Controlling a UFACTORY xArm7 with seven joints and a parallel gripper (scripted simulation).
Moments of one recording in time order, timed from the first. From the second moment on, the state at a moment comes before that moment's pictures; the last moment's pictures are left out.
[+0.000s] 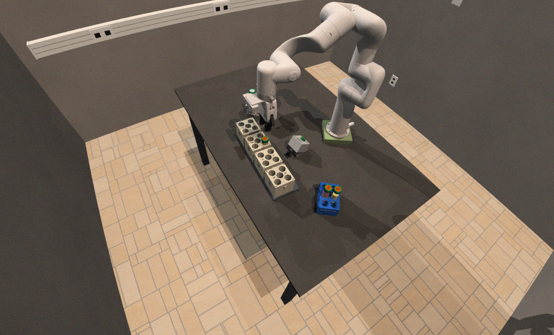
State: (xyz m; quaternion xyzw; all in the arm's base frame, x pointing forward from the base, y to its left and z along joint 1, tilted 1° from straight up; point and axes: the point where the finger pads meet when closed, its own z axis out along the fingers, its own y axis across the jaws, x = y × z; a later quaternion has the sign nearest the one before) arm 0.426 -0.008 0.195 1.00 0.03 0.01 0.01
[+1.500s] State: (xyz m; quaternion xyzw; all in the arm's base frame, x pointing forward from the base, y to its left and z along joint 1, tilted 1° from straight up) arm 0.423 -0.002 0.230 1.00 0.01 0.01 0.00
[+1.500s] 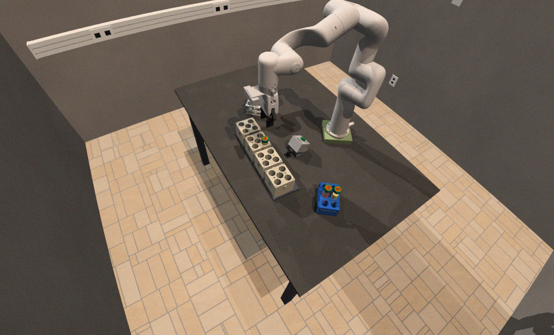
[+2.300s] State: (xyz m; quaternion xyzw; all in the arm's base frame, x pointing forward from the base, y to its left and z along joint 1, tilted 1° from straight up) arm 0.378 0.095 0.228 0.96 -0.27 0.01 0.00
